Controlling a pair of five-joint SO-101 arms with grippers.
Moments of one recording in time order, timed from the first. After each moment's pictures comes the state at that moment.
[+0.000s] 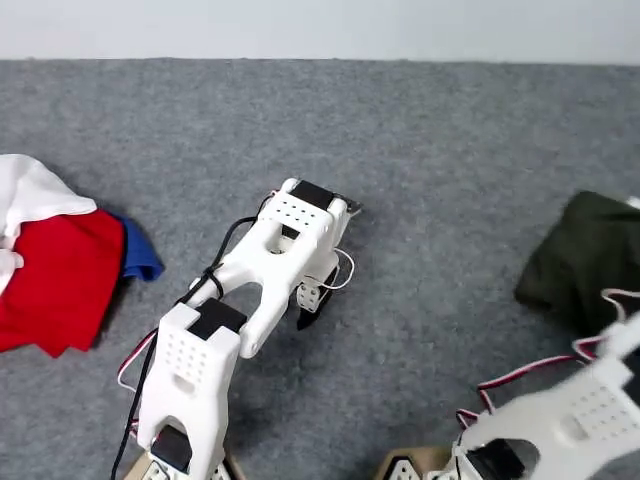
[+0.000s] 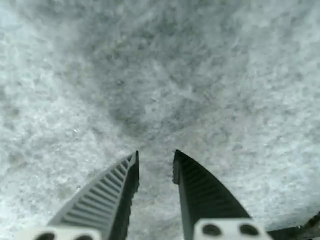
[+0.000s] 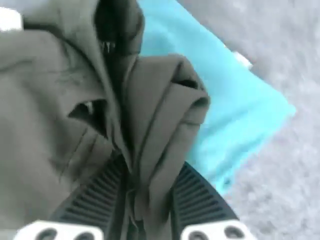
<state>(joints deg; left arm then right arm) 24.4 35.7 -10.9 99.3 7.9 54.8 27.7 -24.1 69.9 22.2</state>
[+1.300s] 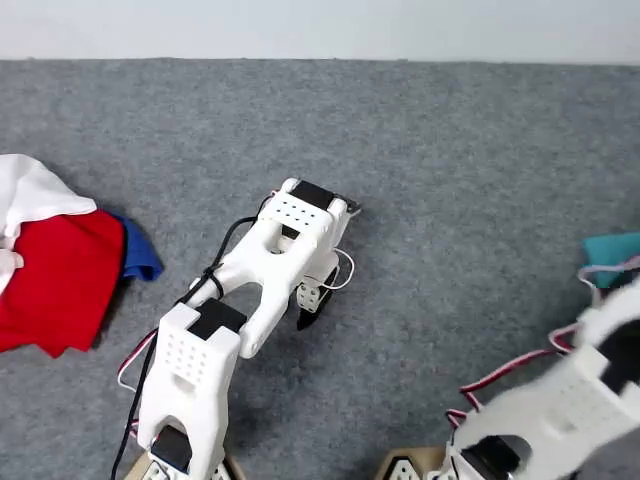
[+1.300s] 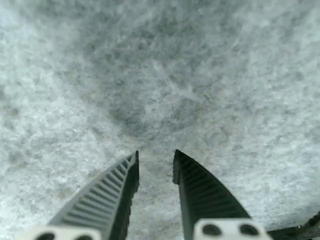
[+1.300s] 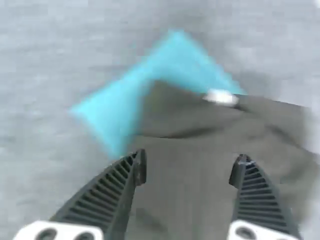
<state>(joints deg) 24.4 35.7 -10.9 99.3 7.9 41.8 23.4 -33.5 79.1 18.3</state>
